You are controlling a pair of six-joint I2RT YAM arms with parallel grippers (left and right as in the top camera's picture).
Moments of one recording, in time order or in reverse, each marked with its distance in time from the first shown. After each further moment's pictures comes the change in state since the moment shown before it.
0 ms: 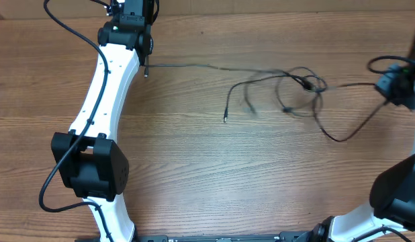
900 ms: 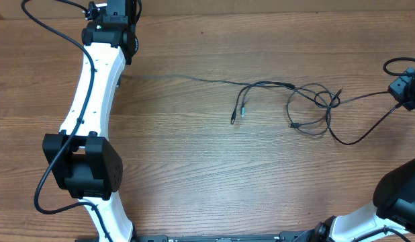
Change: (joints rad) left arm 0.077 0.000 0.000 -0.061 -0.097 -0.023; right arm -0.077 0.000 0.000 0.015 -0.019 0.009
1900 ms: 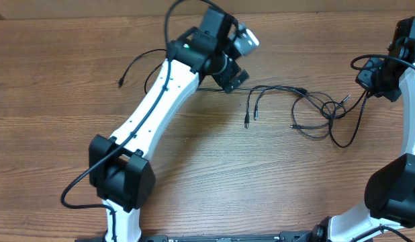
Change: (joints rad) left arm -0.425 0.016 0.004 0.133 0.782 0.821; right arm 0.189 0.000 0.000 0.014 -0.087 -0.022
